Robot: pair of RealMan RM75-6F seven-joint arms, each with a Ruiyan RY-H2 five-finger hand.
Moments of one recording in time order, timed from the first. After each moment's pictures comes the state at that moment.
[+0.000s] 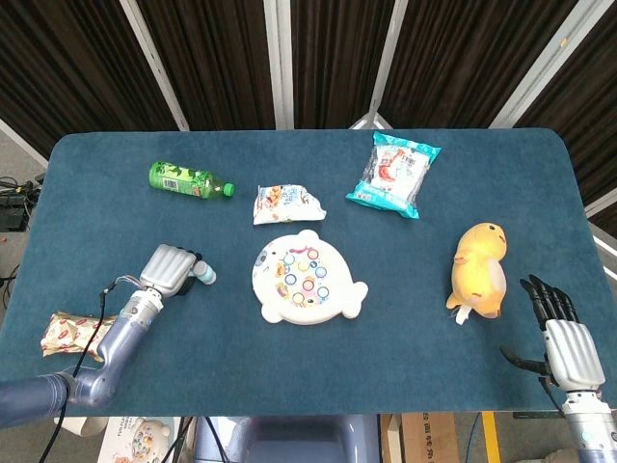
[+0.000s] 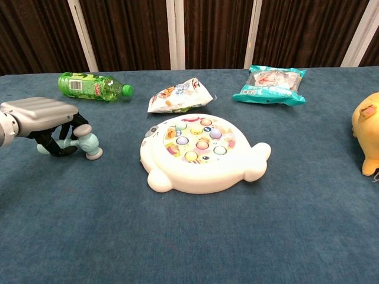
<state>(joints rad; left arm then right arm) -0.81 -1.49 0.03 -1.39 0.93 0.96 0.49 0.09 -1.09 0.05 -1.69 -1.47 1.41 0.16</state>
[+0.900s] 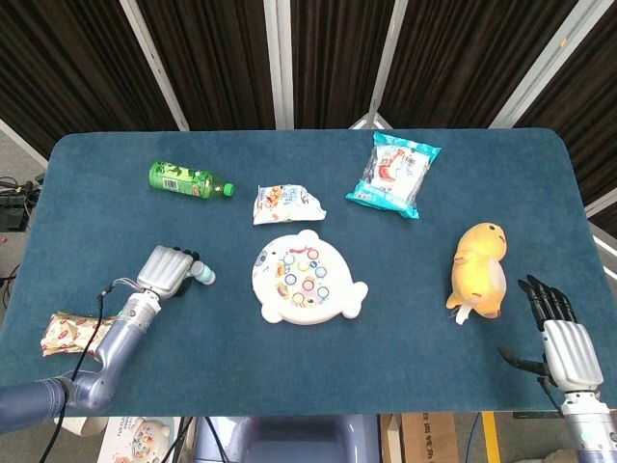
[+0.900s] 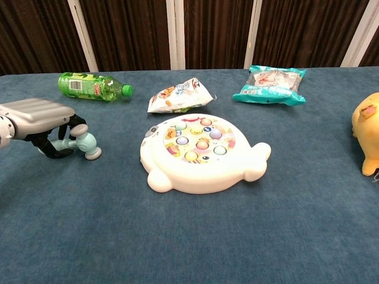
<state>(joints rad) -0.77 -1.50 0.00 -1.39 0.95 0.97 0.54 0.09 -1.10 0.05 -1.69 -1.48 1.42 0.16</state>
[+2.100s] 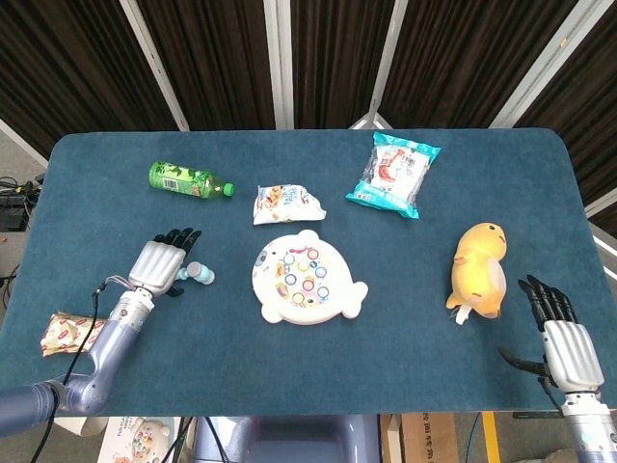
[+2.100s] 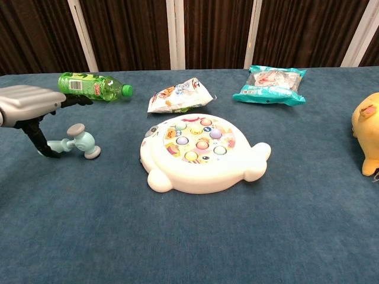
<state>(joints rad) -0.73 -1.43 -0.06 -1.49 0.97 1.02 0.55 0.08 -1.10 0.05 -1.68 -1.49 1.43 0.16</state>
